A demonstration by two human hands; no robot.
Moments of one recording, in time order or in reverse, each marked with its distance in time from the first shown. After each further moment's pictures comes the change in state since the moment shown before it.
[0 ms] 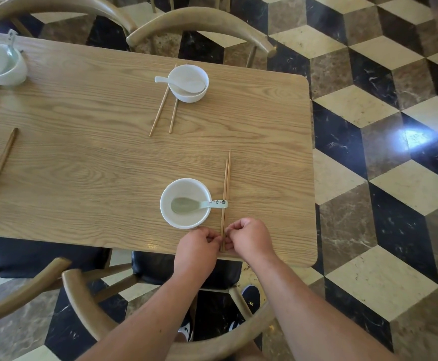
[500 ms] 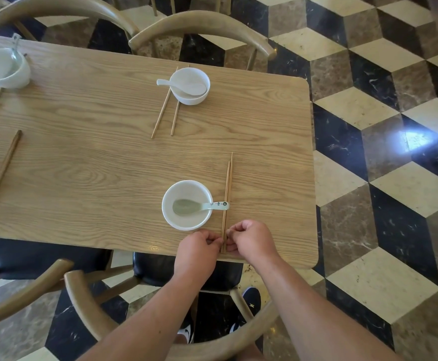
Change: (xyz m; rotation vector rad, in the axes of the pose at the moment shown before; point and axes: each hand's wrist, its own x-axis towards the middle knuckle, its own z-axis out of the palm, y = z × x) left_hand -0.006 0.004 -0.007 -0.038 -0.017 -0.013; right_hand -0.010 -0.006 -0.010 -0.004 -0.058 -0.033
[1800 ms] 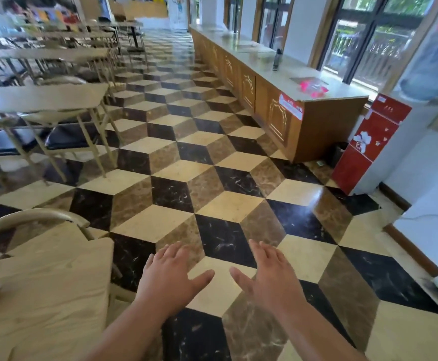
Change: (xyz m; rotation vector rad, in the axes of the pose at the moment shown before) left_hand -0.150 0.553 0.269 0.813 0.135 0.643; right_hand -0.055 0.016 -0.671 -0.675 0.499 -0.374
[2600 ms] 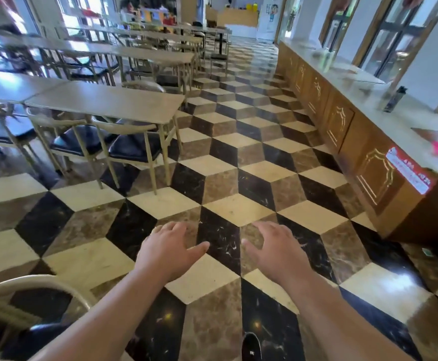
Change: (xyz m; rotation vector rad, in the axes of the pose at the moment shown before) left_hand 0.470 -0.196 -0.217 -0.175 0.171 -0.311; right_hand 0.551 -0.274 -0.100 -0.005 0.019 -0.338
